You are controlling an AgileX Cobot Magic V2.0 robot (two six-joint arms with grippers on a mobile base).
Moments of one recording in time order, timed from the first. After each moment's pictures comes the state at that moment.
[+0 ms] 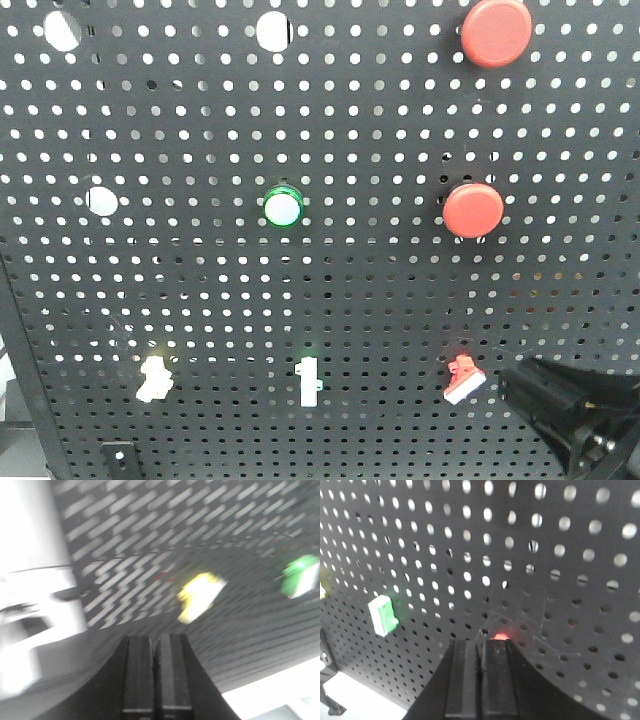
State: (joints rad) left arm -0.29 0.42 -0.32 0.02 0.07 0.00; right arm 0.49 0.81 -0.59 -0.05 0.01 0.01
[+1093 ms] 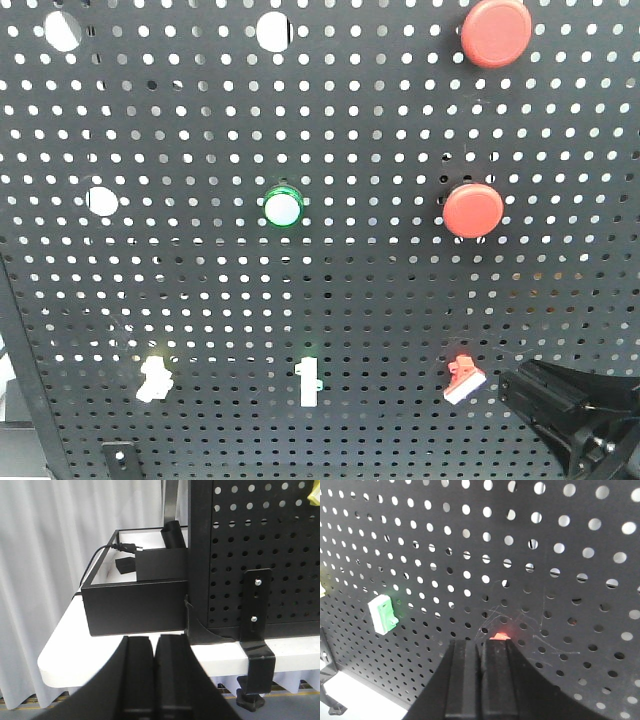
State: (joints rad) left arm -0.03 -0.01 0.03 0.03 0.13 0.00; right arm 0.49 0.81 -0.59 -0.04 0.01 0.01
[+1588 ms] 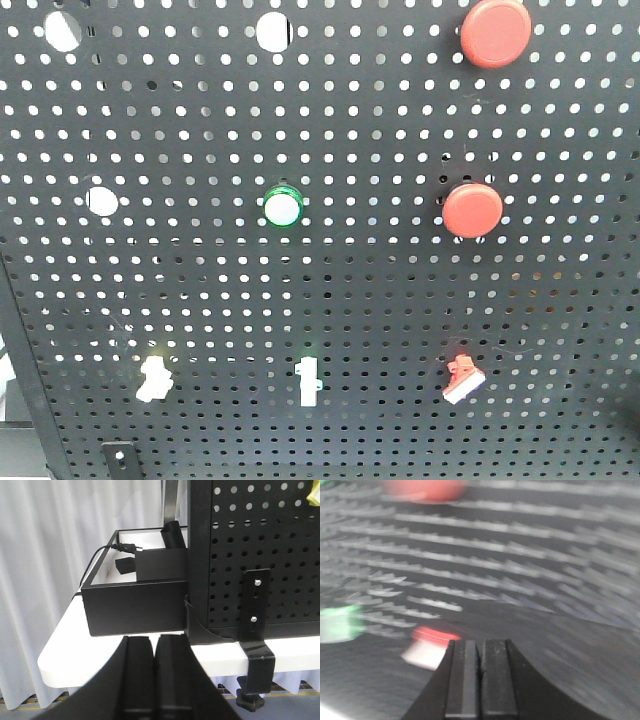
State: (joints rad) left arm -0.03 -0.01 0.03 0.03 0.13 0.00; right arm 0.25 0.43 -0.35 -0.03 -0.06 -0.02
